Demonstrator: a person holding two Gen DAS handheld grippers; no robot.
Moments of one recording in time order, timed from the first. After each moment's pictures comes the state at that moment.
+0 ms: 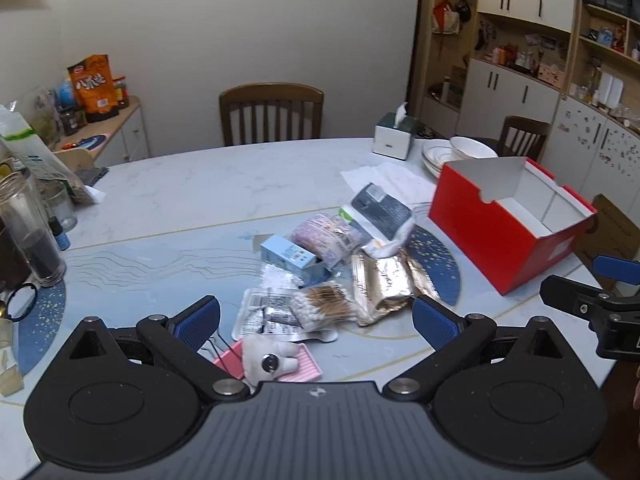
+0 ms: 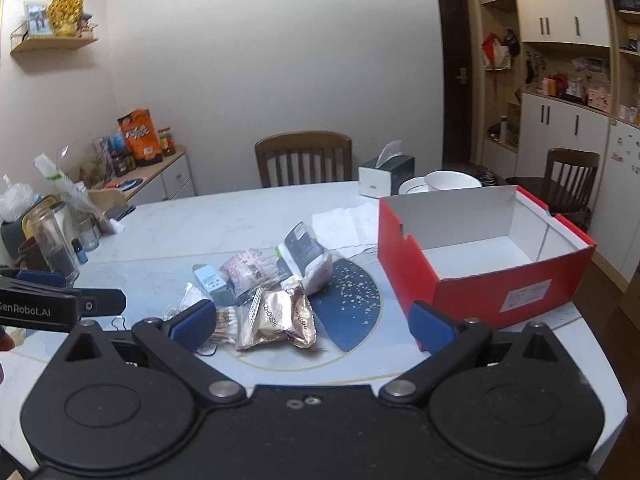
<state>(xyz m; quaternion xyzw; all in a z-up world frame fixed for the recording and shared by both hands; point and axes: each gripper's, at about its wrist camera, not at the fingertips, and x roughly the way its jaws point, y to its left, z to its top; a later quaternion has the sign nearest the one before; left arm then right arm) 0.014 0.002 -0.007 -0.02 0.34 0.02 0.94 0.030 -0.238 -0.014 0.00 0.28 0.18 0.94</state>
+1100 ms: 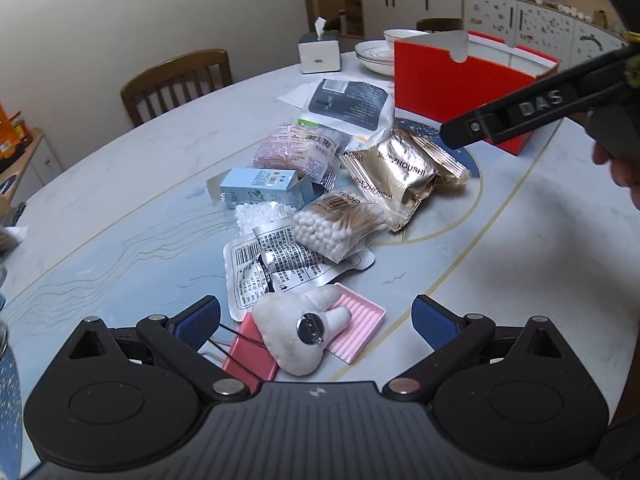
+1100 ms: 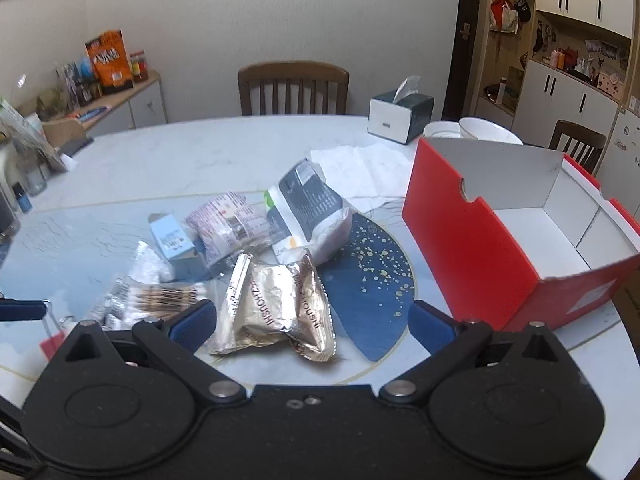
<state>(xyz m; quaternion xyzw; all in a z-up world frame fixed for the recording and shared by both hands) 0.057 0.046 -0.115 0.12 0.38 -0.13 0.91 0.123 -0.159 -0.080 -0.06 0.37 0.14 0.92</state>
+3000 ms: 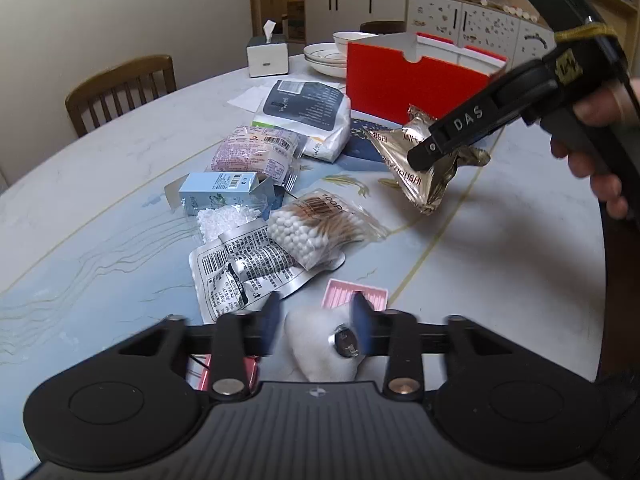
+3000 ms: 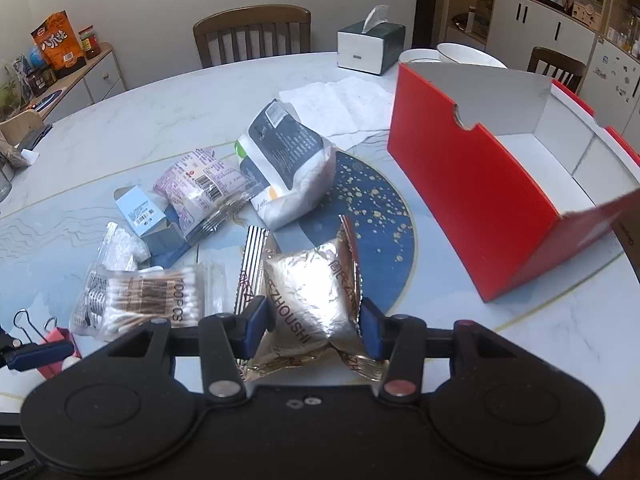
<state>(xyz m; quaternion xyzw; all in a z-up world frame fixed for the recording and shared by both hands) 0.063 0.061 -0.117 0.12 0.38 -0.23 0.89 0.139 -0.153 -0.094 -0.01 0.46 0.09 0.89</state>
